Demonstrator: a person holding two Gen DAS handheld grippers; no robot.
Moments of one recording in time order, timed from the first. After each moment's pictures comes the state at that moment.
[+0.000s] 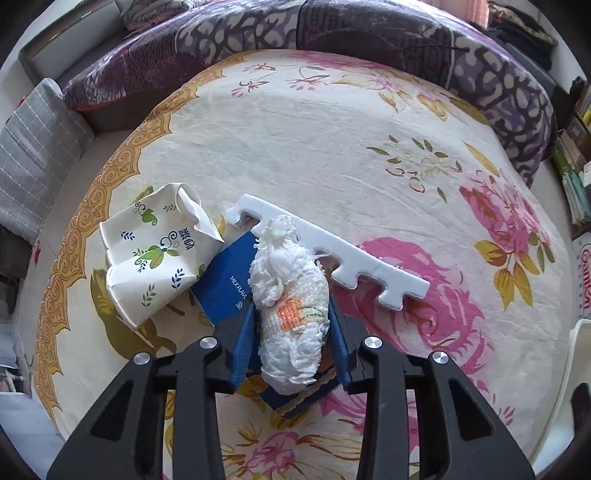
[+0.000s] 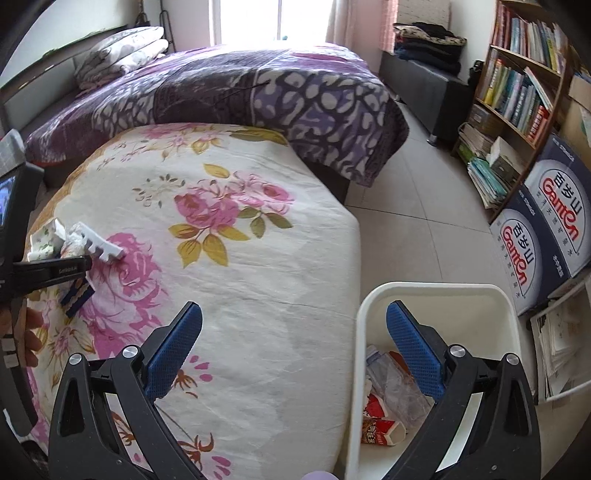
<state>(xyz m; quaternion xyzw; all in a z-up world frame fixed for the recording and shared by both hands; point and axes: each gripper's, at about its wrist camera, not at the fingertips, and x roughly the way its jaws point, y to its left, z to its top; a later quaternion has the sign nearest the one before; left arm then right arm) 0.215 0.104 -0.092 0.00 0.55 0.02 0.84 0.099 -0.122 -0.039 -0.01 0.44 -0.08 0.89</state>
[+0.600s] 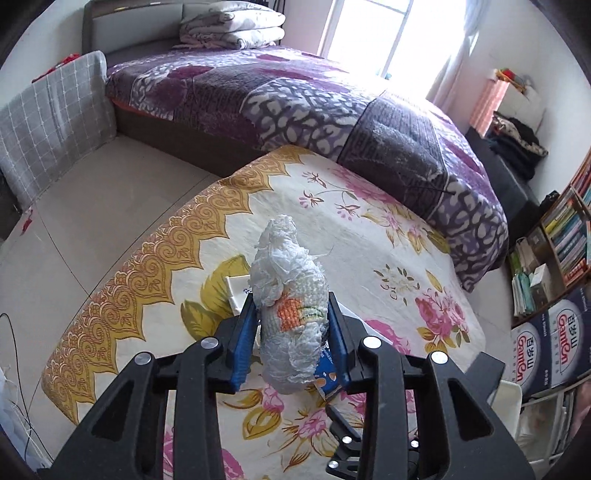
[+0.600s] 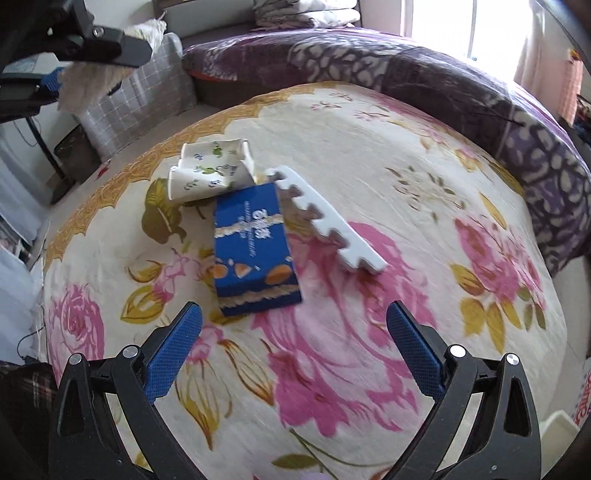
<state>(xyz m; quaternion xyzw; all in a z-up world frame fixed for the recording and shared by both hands) 0.166 0.217 0.035 -0.15 0.44 0.01 0.89 0.160 0.058 -0.084 -0.12 0.46 0.22 0.85</state>
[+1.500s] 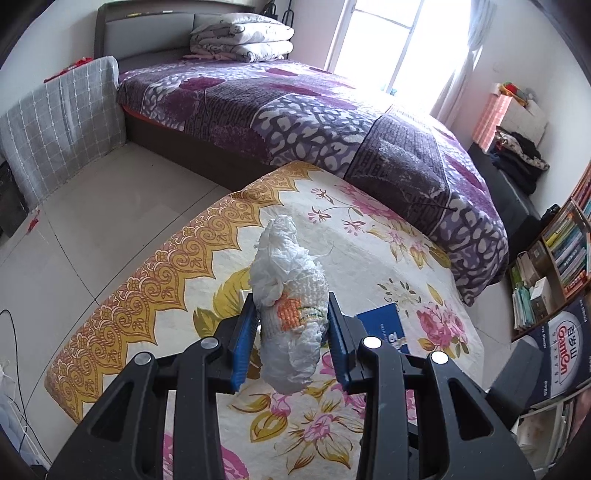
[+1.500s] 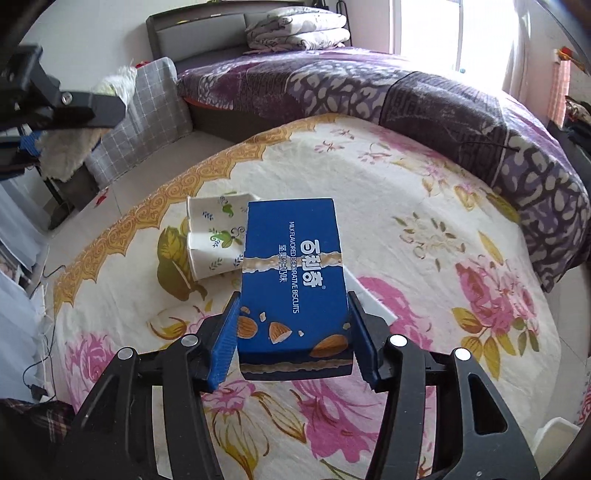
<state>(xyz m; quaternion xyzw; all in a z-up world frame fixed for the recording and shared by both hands) 0.154 0.223 0.045 -0.14 0.41 0.02 0.90 0.154 0.054 -0.036 -0.08 0.41 0.18 0.89</state>
